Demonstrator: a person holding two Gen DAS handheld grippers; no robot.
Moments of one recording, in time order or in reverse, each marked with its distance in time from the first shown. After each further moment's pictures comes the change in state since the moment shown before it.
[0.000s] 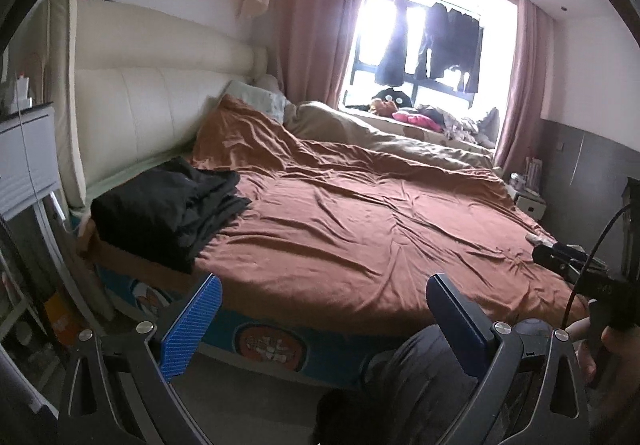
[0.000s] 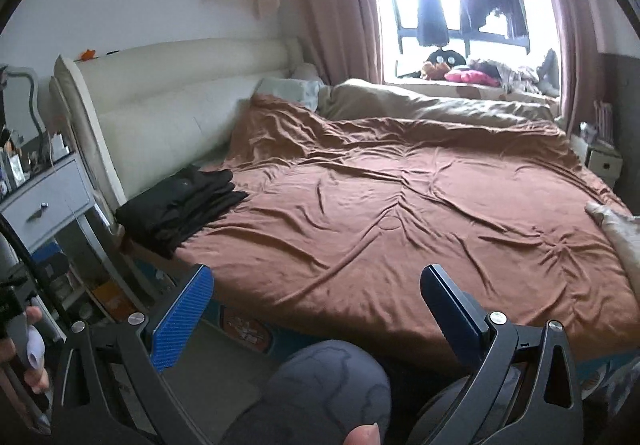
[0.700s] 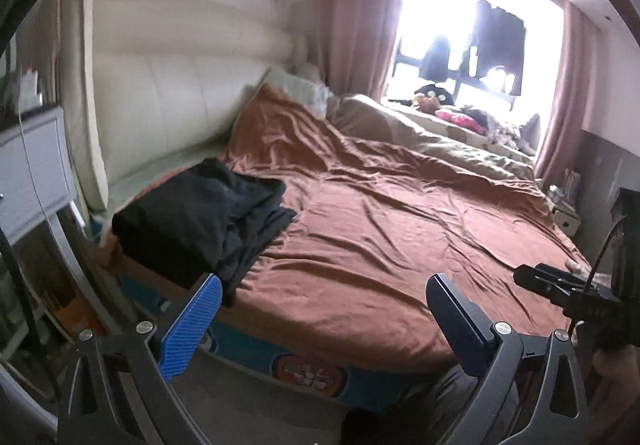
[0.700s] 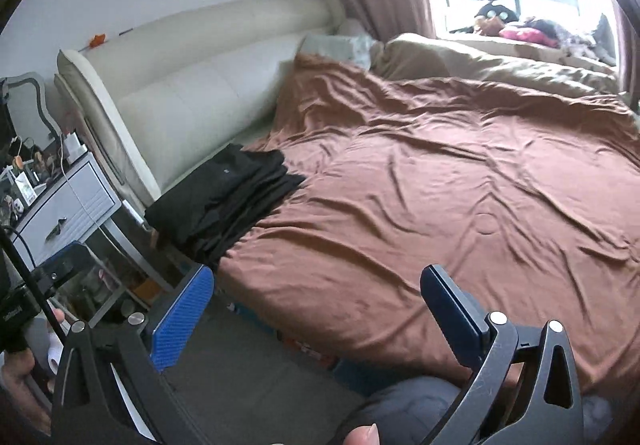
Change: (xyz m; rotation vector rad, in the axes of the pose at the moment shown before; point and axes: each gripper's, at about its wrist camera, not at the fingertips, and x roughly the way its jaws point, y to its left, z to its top) left arm 0.054 0.053 0.069 -0.051 0.047 0.112; right arm 0.133 0.035 0.078 0.048 0.147 0.166
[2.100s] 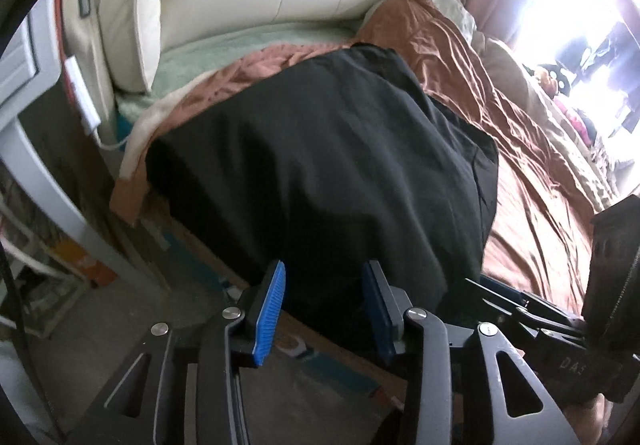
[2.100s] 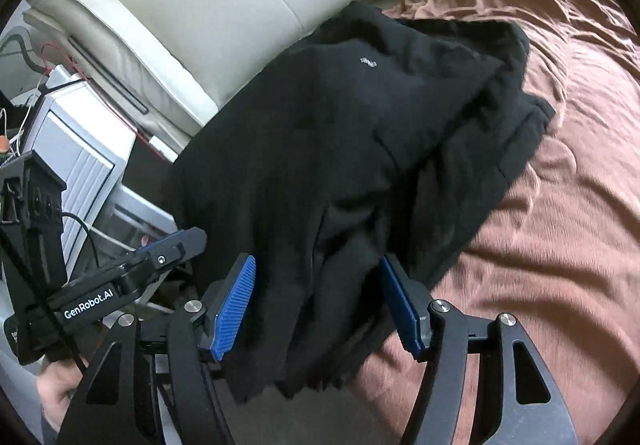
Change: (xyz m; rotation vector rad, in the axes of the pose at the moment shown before) left arm 0.225 0.260 0.012 -0.359 0.397 0.182; right arm 0.443 0.172 0.063 -0.030 0.469 0.388
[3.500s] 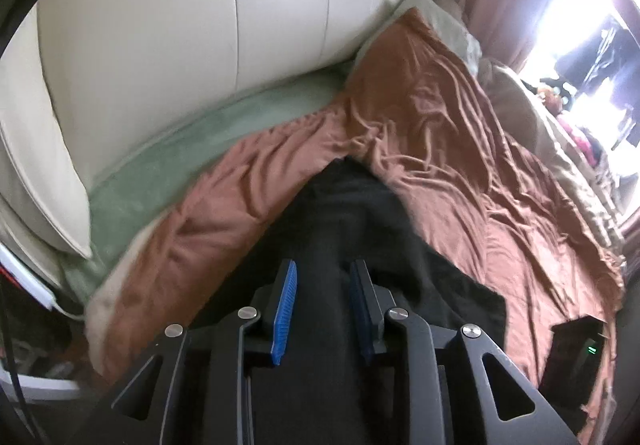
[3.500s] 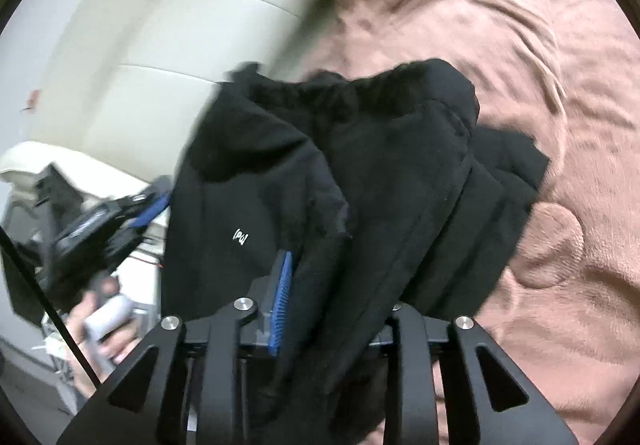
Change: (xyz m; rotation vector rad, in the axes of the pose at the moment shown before) left arm 0.066 -0.031 0.194 0.032 -0.046 -0.021; right arm 0.040 -0.133 0.105 0.365 -0.029 0.190
